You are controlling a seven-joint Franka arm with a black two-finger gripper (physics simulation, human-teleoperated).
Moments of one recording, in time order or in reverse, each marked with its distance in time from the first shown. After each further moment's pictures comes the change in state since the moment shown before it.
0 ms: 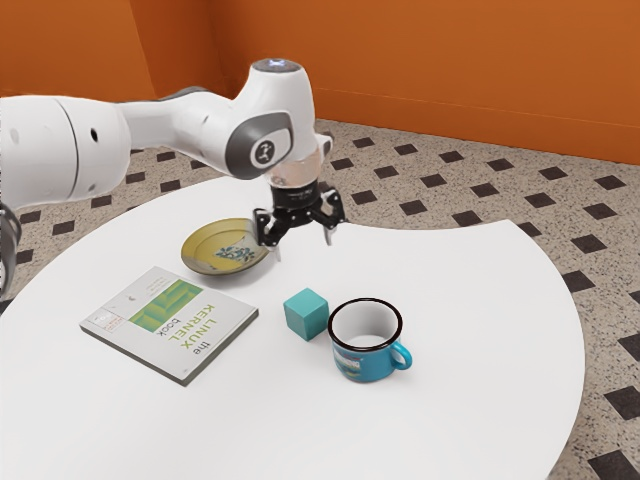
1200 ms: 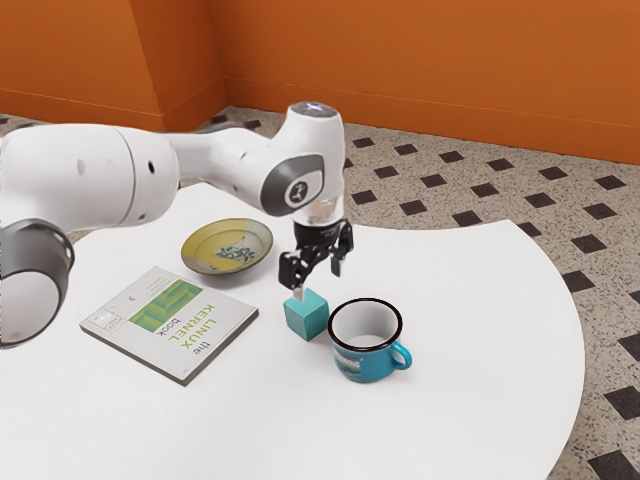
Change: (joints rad) arm -0.244 0.107 0.231 0.007 -0.068 0.013 -0.438
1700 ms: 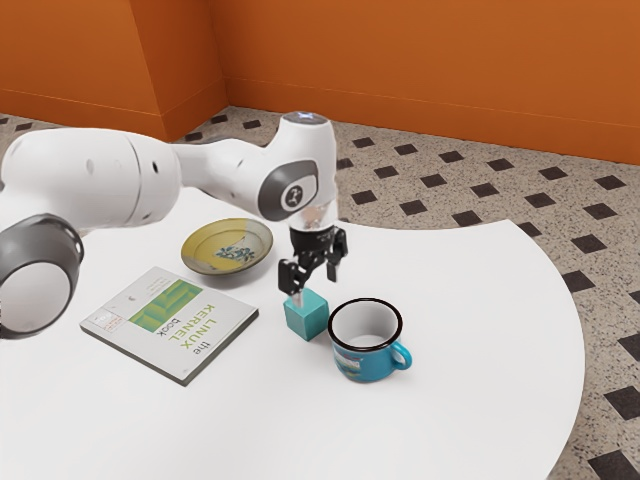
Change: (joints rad) arm 0.091 0.049 -0.066 0.019 -0.021 0.020 -0.032
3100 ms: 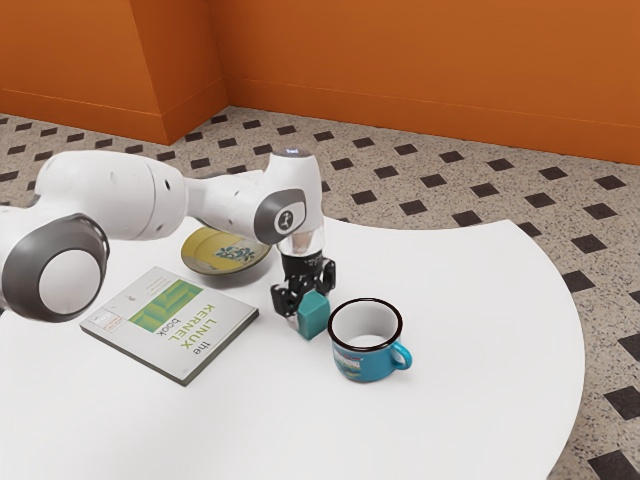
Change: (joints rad) arm 0.258 0.210 -0.213 0.113 0.043 0.025 0.119
